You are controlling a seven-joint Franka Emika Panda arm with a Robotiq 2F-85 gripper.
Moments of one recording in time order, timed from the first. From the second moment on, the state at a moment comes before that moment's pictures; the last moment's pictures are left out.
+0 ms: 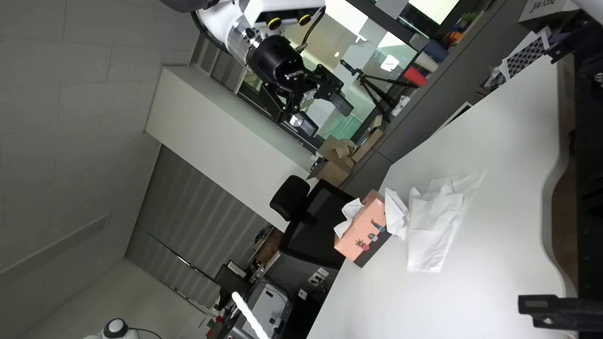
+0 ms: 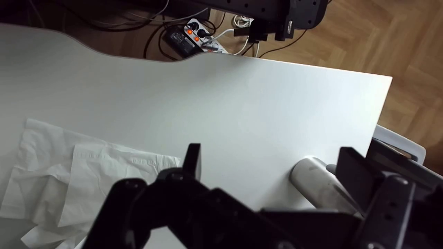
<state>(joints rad) 0.20 -0.81 -0.02 -2.82 0.28 2.02 -0.13</state>
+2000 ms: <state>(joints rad) 0.06 -0.12 -0.13 -2.37 0.02 2.35 -0.53</state>
